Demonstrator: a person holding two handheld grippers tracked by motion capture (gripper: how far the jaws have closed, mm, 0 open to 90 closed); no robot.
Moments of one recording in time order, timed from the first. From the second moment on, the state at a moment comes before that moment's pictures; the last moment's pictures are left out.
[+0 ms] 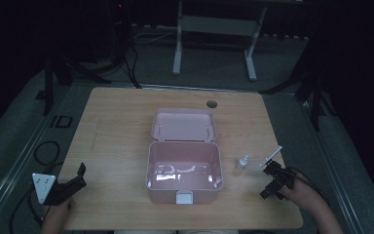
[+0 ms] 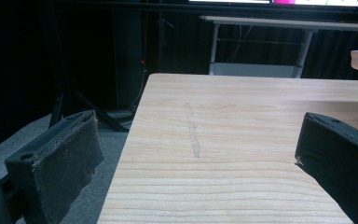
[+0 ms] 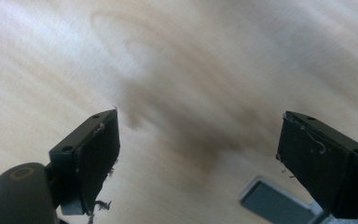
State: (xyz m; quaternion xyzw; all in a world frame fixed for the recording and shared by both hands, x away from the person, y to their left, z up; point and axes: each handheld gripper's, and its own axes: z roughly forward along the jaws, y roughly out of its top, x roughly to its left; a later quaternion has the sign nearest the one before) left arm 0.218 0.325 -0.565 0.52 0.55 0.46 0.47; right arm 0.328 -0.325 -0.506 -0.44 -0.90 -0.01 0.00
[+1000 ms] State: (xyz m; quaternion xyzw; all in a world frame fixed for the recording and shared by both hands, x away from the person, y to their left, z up) left arm 0.219 0.325 -0.565 0.52 0.54 0.46 0.47; right arm 0.393 -0.263 -0.491 -0.41 -0.91 -0.01 0.00
